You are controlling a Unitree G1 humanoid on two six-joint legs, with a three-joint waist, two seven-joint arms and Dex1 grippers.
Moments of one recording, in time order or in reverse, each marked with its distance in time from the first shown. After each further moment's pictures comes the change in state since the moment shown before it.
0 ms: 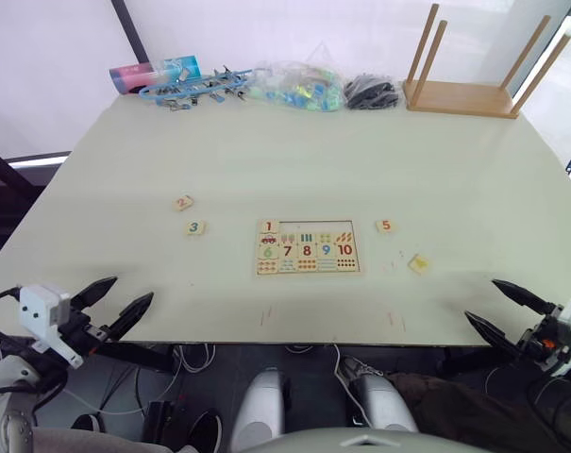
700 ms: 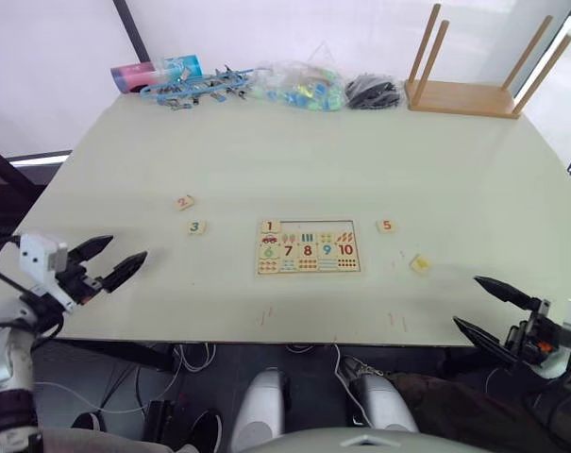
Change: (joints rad) left arm -0.432 0.177 -0.126 0.441 0.101 -0.072 -0.076; right arm 0.016 0.014 0.040 -0.143 0.114 0.047 0.119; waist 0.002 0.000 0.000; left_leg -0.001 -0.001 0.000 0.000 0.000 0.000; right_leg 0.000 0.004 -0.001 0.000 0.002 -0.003
